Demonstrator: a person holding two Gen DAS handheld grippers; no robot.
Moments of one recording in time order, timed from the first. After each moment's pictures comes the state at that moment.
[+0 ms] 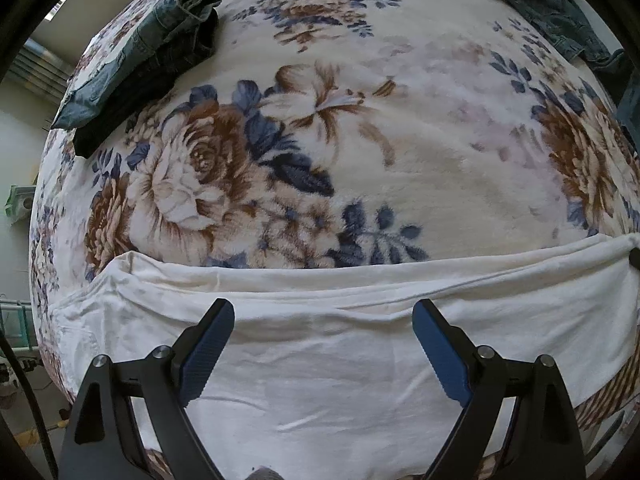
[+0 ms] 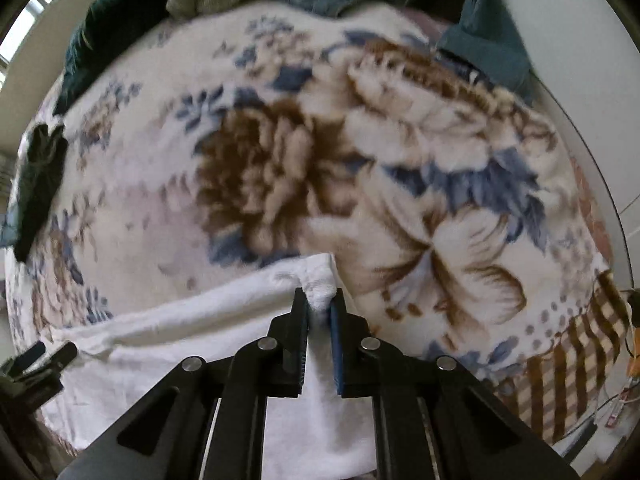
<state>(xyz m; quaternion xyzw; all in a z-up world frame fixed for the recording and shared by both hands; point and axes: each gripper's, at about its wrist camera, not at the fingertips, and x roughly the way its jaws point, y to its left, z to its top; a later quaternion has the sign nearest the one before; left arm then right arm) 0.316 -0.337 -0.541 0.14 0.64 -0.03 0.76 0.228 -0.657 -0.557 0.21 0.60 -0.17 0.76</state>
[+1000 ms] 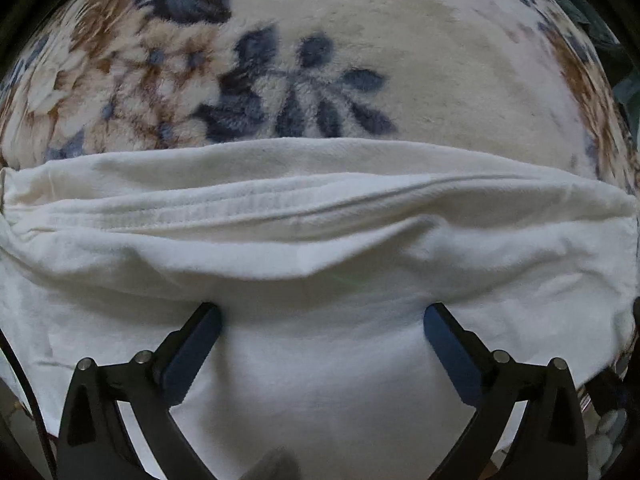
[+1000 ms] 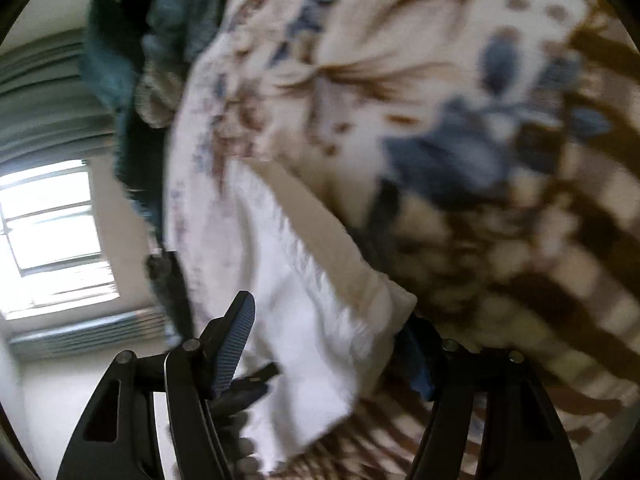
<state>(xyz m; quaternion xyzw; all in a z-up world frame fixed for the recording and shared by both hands) 0.287 -0.346 -0.646 0.04 0.74 -0.09 0.67 0.084 -0.675 -0.640 0.62 0.41 -0.09 0.66</state>
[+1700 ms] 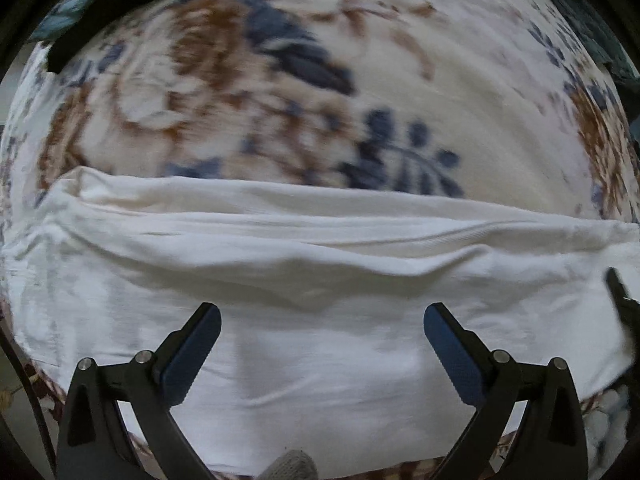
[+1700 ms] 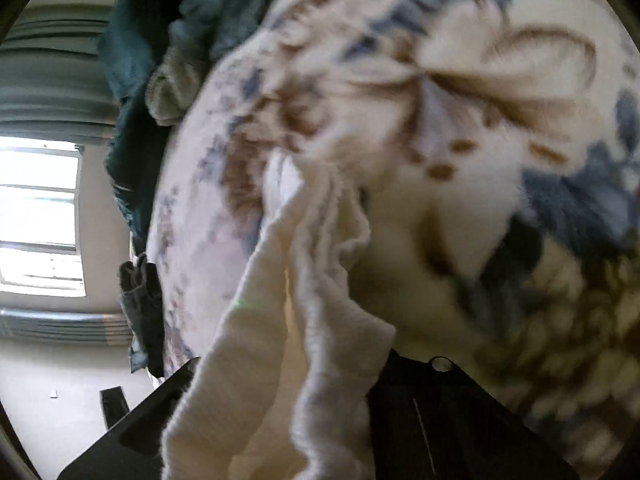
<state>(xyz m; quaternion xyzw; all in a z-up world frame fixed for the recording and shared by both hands) 0.303 -0.295 -0.582 0.05 0.71 -0.03 0.70 0.139 -0.629 -0.630 0.53 0.41 -0.14 0.73</state>
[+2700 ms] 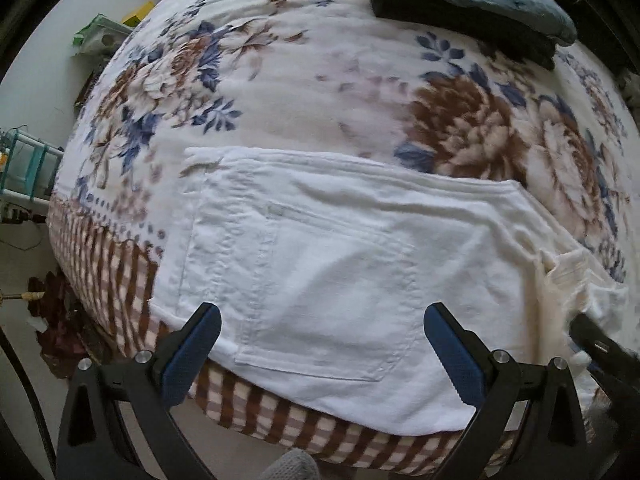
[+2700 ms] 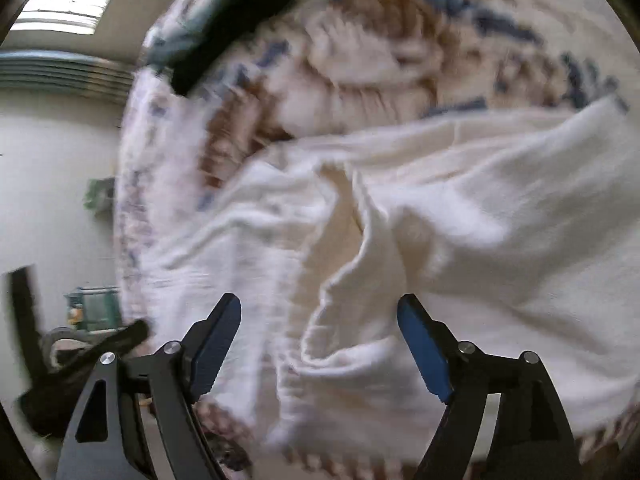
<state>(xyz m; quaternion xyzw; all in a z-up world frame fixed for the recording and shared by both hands) 0.270 0.068 -0.514 -0.04 0.67 0.13 0.73 0.232 -0.188 -0.578 0.30 0.64 0.09 0.70</state>
